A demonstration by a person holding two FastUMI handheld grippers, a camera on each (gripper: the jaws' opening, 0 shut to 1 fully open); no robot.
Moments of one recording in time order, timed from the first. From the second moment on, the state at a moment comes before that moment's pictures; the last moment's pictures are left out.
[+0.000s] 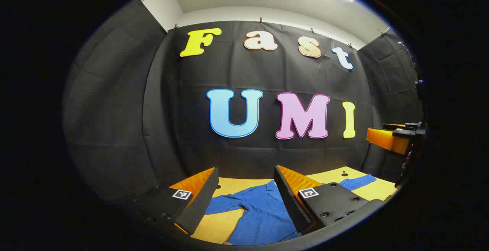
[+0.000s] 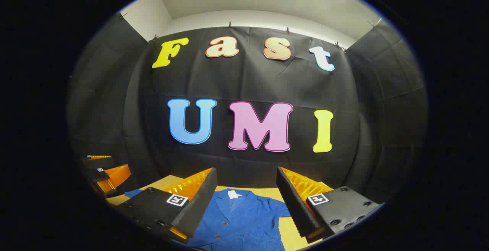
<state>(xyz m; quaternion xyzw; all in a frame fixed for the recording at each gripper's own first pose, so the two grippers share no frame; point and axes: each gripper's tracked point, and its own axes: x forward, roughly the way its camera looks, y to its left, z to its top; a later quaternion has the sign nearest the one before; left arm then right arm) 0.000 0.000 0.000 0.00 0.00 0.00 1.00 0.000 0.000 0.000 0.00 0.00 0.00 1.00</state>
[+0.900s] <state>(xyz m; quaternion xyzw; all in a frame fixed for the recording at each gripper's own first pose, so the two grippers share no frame) 0.008 -0.027 -0.008 0.01 0.01 -0.02 1.00 -0.002 -0.019 -0.014 0.01 0.01 -0.02 1.00</state>
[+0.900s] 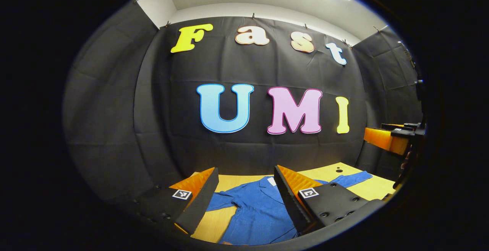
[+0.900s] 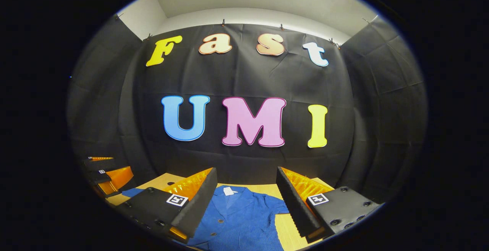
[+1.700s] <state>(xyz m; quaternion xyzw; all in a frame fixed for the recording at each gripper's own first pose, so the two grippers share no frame) -0.003 -0.027 0.012 0.04 -0.01 -0.01 1.00 -0.003 -0.013 -0.025 0.01 0.03 -0.03 1.00</state>
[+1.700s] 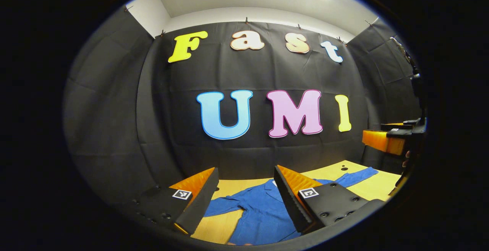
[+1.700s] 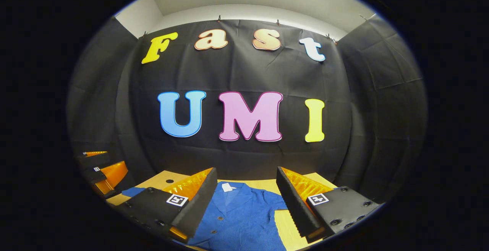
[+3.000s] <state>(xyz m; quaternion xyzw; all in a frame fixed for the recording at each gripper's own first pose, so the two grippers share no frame) 0.058 -0.071 -0.010 0.00 0.03 -0.05 1.00 0.070 -0.062 -0.097 -0.01 0.10 -0.06 0.99</state>
